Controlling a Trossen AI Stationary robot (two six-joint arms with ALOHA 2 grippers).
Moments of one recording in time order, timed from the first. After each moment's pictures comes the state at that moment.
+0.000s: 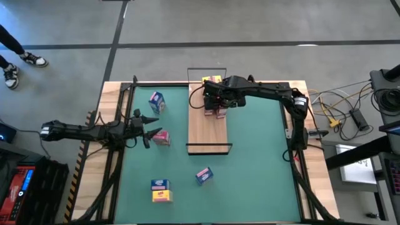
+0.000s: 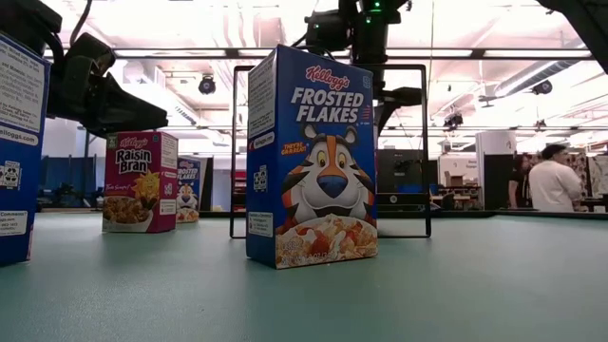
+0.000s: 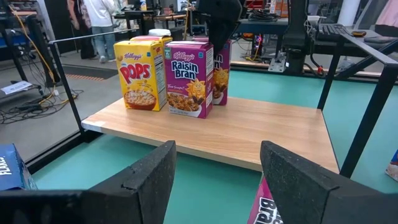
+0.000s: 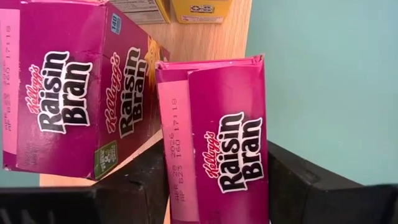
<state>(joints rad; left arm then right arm) -0.05 0.23 0.03 0.07 -0.43 -0.05 -0.32 1.94 1.81 -1.24 0.18 1.11</state>
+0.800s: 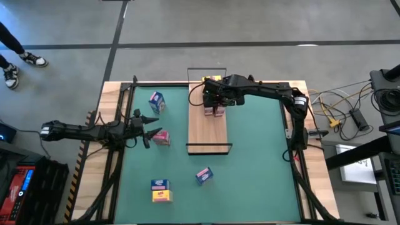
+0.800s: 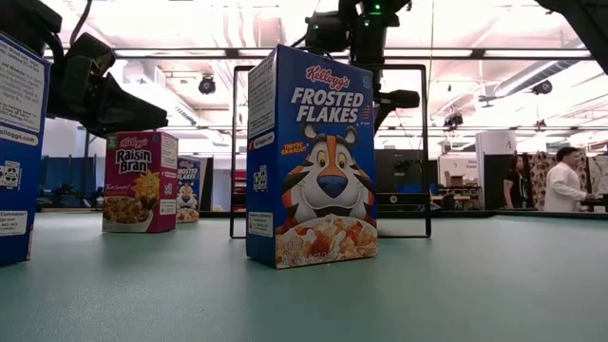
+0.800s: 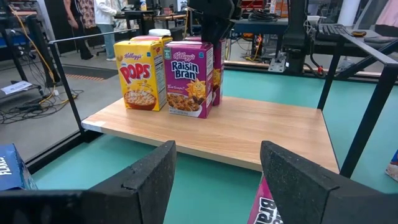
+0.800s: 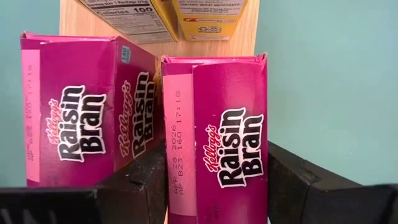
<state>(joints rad) -0.05 0.23 0.03 0.07 -0.43 -0.05 -0.33 1.94 1.81 -1.19 0.18 1.10</state>
